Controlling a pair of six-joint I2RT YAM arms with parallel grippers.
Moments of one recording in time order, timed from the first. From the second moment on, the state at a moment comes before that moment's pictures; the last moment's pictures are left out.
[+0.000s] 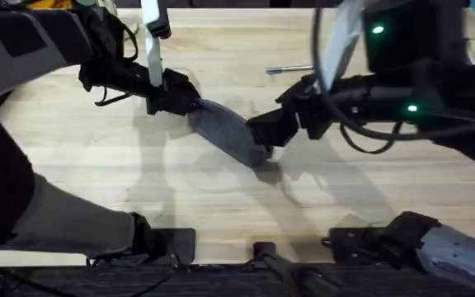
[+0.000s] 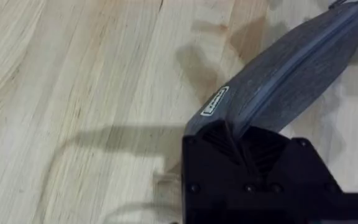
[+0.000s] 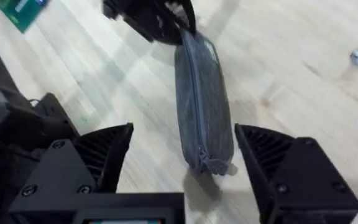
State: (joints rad) left arm 0.13 1.68 1.07 -0.88 0.84 1.37; right arm 0.60 1.09 0.89 -0.53 -0.37 0.10
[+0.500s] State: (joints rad) left arm 0.13 1.68 1.07 -0.88 0.84 1.37; right arm 0.60 0.93 0.90 -0.57 -0.37 0.10
